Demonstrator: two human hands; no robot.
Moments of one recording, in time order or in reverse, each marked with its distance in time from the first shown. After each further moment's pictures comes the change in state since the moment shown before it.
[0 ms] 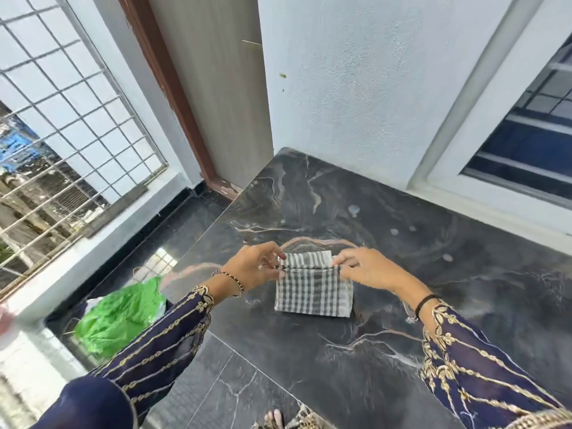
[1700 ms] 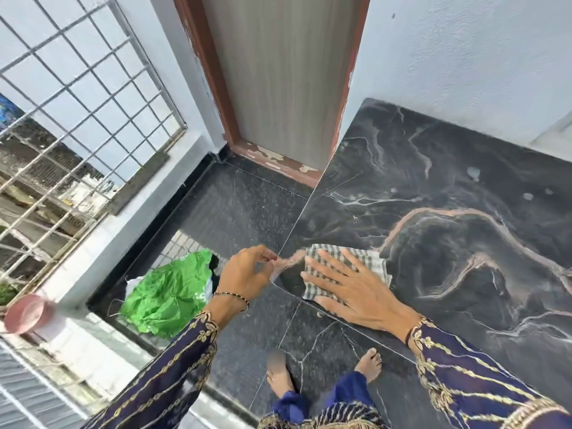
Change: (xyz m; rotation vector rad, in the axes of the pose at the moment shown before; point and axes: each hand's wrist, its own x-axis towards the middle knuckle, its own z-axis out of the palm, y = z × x) left_hand -0.082 -0.267 -0.081 -0.071 0.191 -0.152; right_hand 0.131 -0.134 0.269 -0.824 0.227 -0.521
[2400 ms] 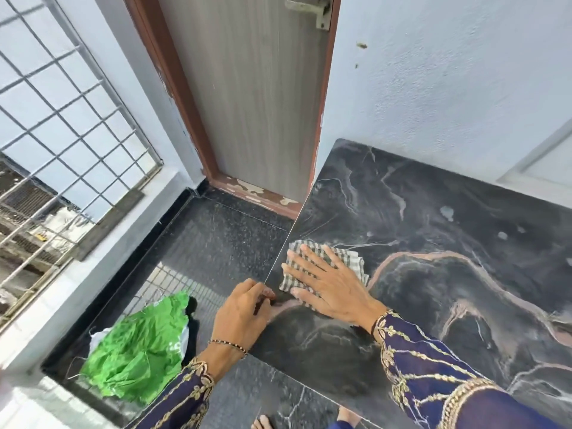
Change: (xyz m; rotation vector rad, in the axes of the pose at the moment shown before) left_hand 0.051 0.042 0.028 0.123 0.045 0.136; right_hand 0.071 0.085 -0.022 0.038 0.006 0.131
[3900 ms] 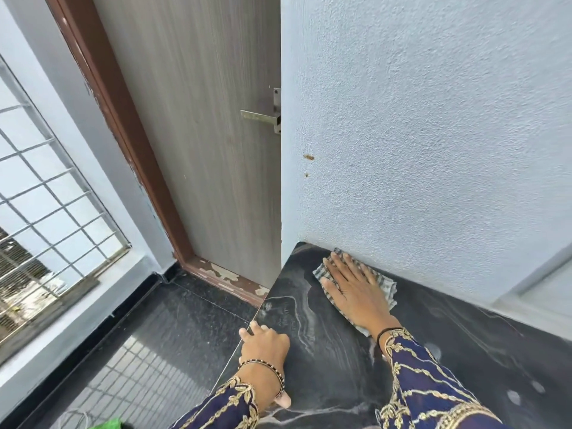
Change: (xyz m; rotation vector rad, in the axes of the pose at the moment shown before) left_hand 0.248 0.139 0.066 0.742 -0.561 -0.176; right_hand 0.095 0.288 -0.039 0.017 0.089 0.473
